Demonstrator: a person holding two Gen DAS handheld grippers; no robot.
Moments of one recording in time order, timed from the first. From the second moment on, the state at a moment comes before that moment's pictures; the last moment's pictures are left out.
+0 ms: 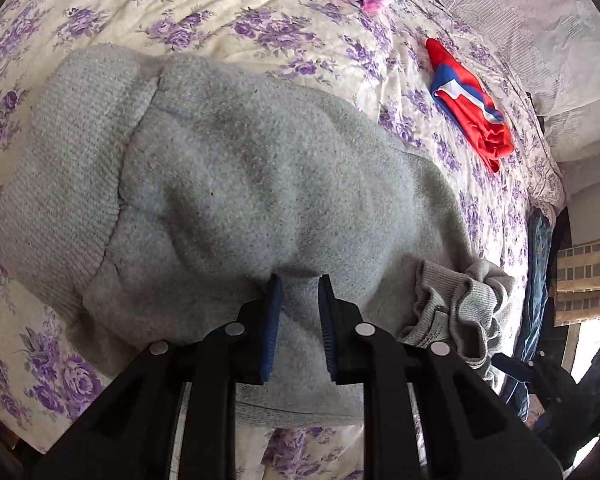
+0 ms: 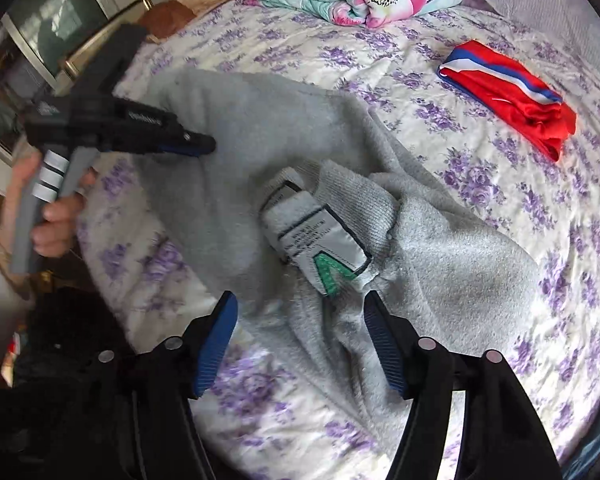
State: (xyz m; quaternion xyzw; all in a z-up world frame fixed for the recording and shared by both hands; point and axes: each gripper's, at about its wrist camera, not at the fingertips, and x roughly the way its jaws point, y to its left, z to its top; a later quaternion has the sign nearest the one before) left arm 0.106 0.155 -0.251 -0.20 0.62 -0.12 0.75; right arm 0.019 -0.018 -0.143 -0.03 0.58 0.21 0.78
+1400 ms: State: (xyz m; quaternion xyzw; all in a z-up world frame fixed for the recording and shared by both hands) left arm 0.042 0.267 -0.227 -0.39 0.57 -0.05 0.72; right arm 0.063 -0.040 -0.132 0.04 0.57 0.14 0.81
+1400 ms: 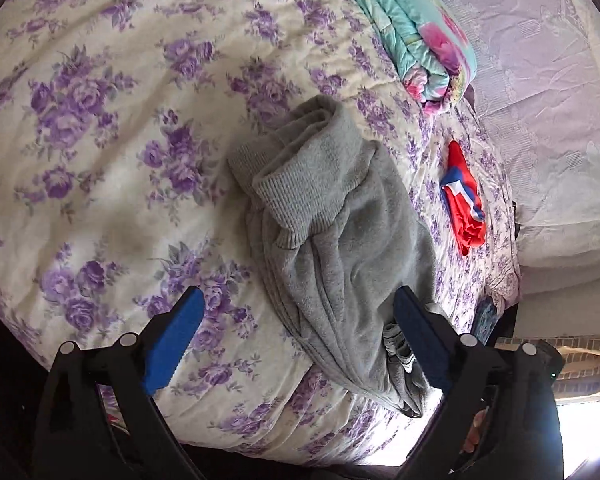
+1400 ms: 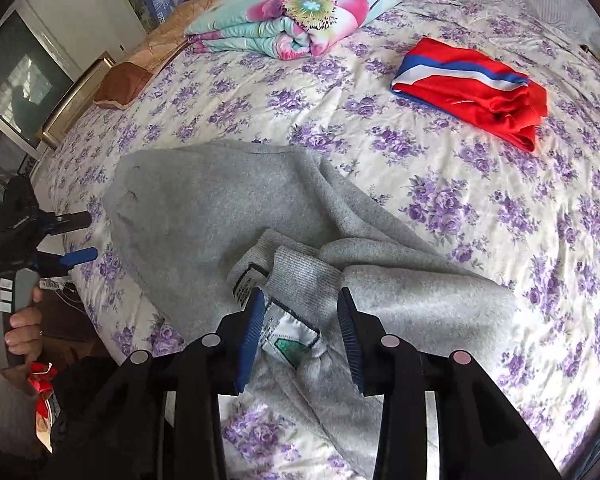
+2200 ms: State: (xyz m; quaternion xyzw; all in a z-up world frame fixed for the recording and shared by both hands) left arm 0.079 0.138 -0.148 -0.12 0.51 -0.15 0.84; right arm 0.061 -0.018 -0.152 0.10 0.56 0.21 0.79
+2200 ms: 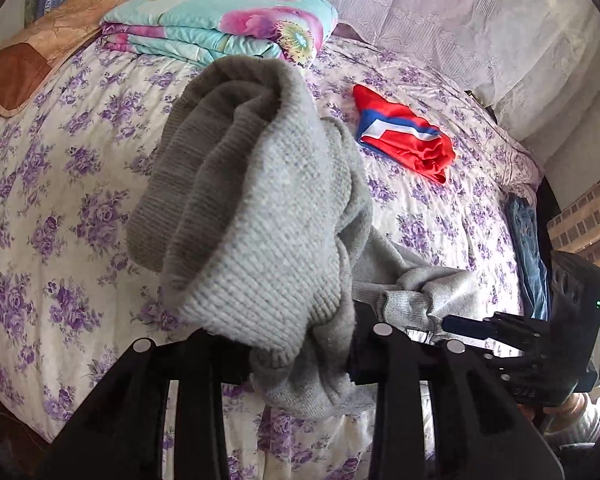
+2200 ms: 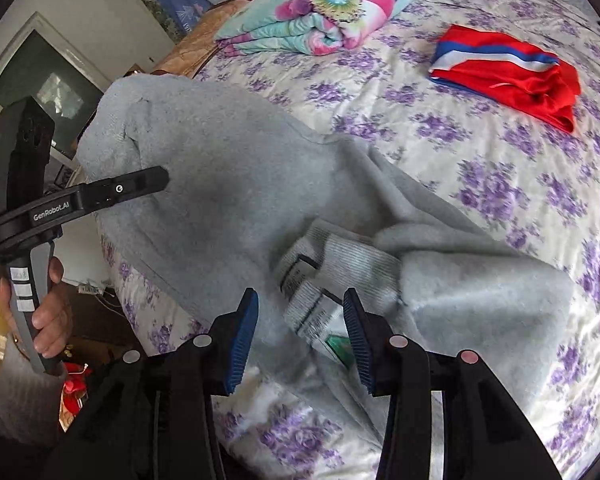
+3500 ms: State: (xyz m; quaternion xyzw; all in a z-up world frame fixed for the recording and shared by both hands) left arm 0.060 -0.009 -0.146 0.01 0.52 -0.32 0.79; right arm 0.047 -0.136 -0.123 0.13 0.56 0.06 0.82
